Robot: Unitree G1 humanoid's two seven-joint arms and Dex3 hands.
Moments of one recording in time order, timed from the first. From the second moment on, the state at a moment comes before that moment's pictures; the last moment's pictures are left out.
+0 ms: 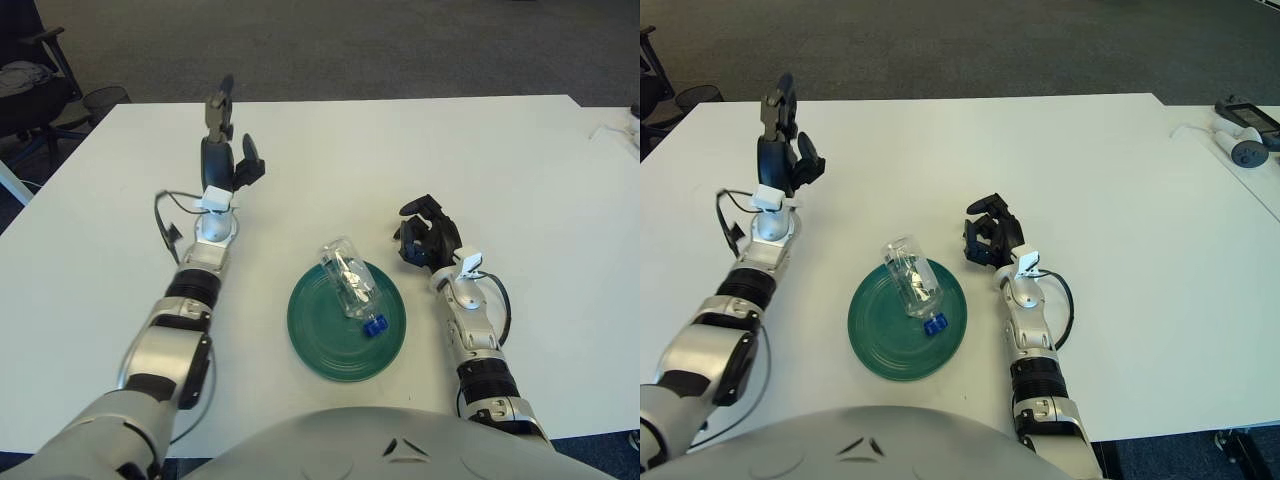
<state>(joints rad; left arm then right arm) -0.50 0.17 0.01 0.82 -0.01 -0.67 0.30 -0.08 0.04 -0.03 0.31 0.06 -0.23 0.07</state>
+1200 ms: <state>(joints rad) -0.40 0.03 0.09 0.87 0.01 -0.52 0.22 -0.08 0.04 -0.01 0.28 0.06 -0.19 0.05</state>
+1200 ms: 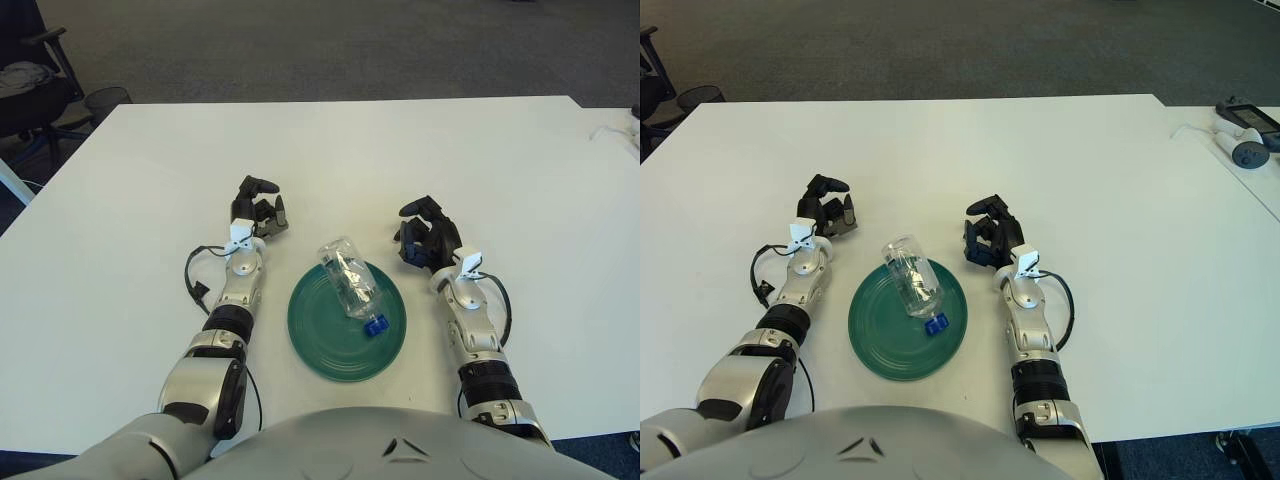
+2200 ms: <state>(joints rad) -0.35 0.05 0.06 0.79 0.06 -0.49 0.23 -0.09 0.03 -0.01 0.30 0.06 -0.19 0.04</state>
